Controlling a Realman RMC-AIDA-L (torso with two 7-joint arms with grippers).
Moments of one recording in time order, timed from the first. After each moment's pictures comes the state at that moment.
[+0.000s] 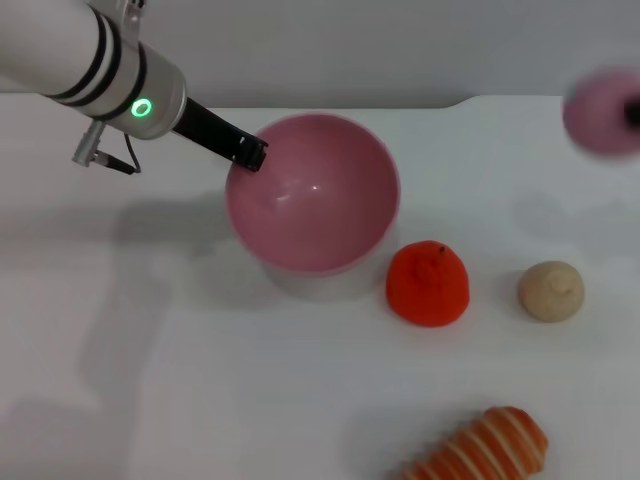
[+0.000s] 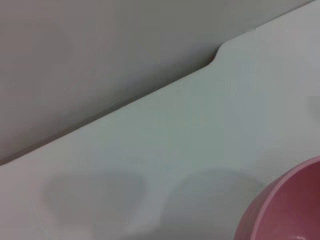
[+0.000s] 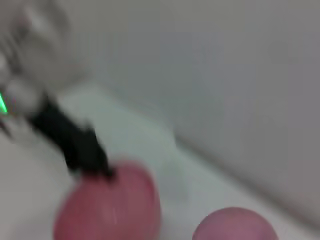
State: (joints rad) left arm -0.77 -2.06 1.34 1.21 -0.57 -1.30 0.39; right arm 0.59 2.04 -0.58 -1.68 -2.24 -1.94 2.20
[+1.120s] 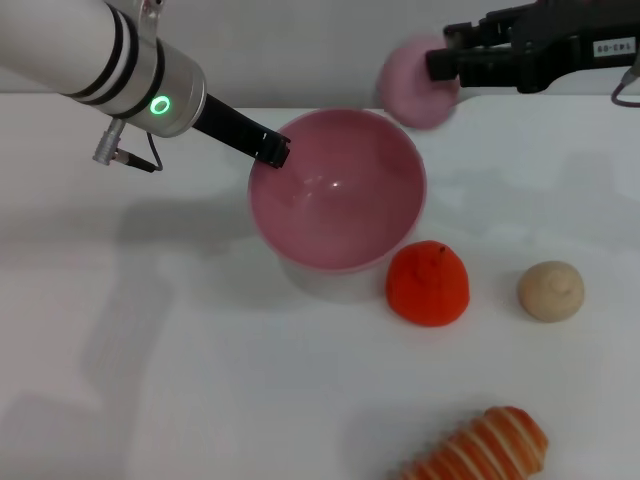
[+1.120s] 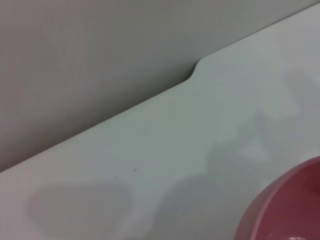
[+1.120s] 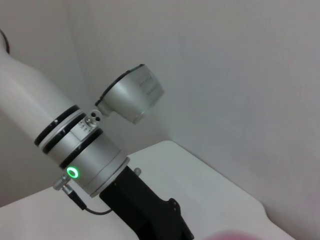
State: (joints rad) left arm -0.77 -2.06 1.36 1.20 -0.63 -1.27 0.40; right arm 0.64 2.06 -0.87 -1.34 -2.00 -1.60 2.10
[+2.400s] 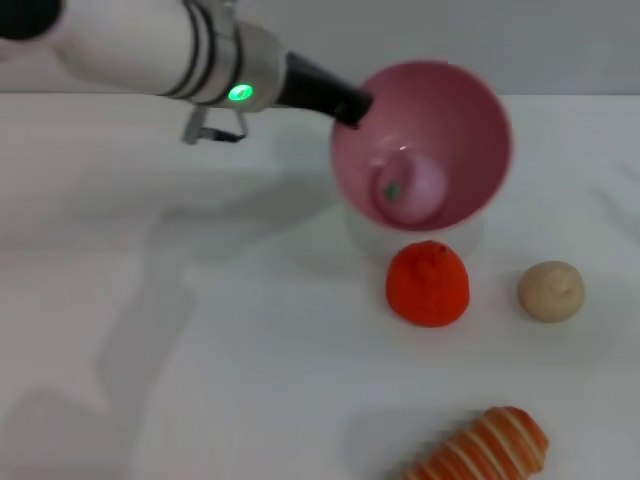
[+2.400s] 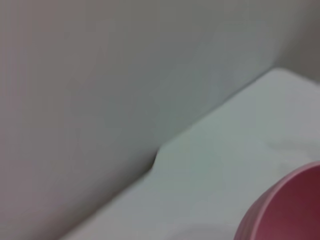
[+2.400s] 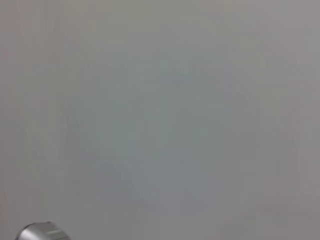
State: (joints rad) left arm -0.78 -2.07 1.45 1.16 -0.75 -1.08 0.49; right arm 0.26 2.07 -0.54 -0.93 -1.34 -1.62 1.48
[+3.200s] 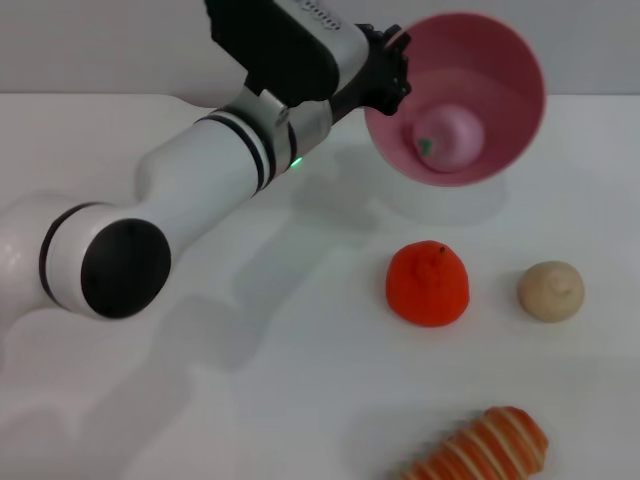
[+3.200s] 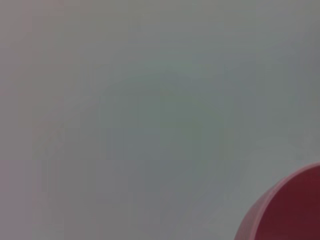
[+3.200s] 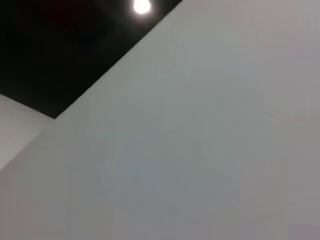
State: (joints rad) left arm -0.61 -2.07 2.12 1.01 -0.93 0.15 0.71; right arm 0.17 2.07 -0.41 -0.73 -0.95 -1.96 1.38
